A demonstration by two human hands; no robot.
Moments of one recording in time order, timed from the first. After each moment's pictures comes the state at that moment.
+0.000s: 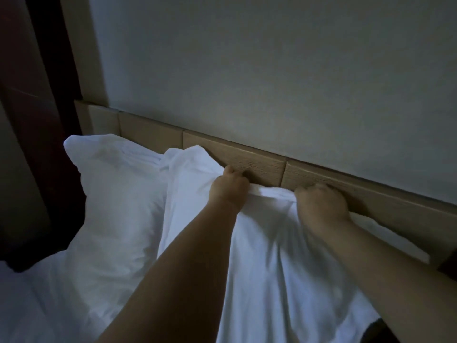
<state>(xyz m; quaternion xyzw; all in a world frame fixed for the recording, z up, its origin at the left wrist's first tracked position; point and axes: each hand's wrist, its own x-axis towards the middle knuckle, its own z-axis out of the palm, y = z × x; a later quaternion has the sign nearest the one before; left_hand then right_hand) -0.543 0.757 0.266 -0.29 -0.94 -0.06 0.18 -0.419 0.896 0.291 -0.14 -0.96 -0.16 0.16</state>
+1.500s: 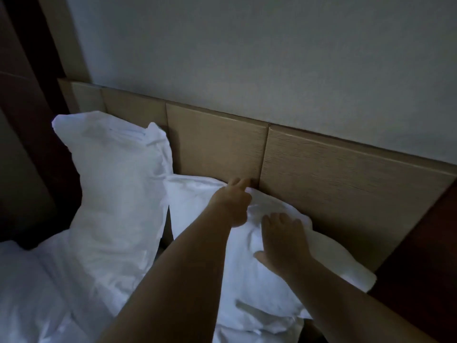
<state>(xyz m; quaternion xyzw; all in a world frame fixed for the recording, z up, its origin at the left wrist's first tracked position) -0.488 0.773 0.198 -0.39 -0.92 -0.02 0.06 -0.367 0.867 0.172 -0.10 -0.99 -0.08 0.05</state>
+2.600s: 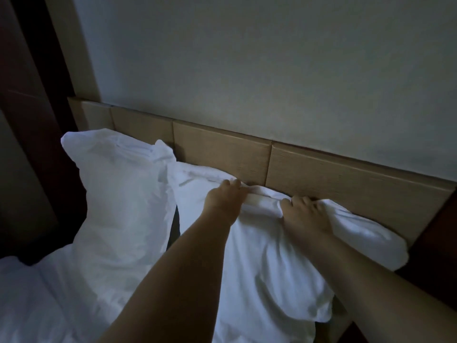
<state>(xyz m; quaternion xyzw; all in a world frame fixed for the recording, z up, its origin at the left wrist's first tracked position) -0.503 0.757 0.228 -0.32 -0.94 0.01 0.11 -0.387 0.894 0.234 -0.15 -0.98 -0.09 0.10</state>
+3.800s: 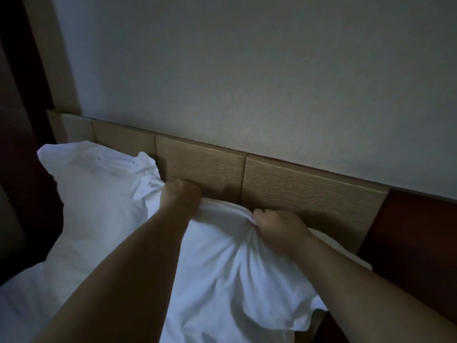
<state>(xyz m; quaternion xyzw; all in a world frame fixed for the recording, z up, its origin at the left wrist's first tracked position) -0.478 0.714 0.284 -0.21 -0.96 0.11 0.14 -0.345 0.888 0.264 0.04 -0.99 -0.09 0.13</state>
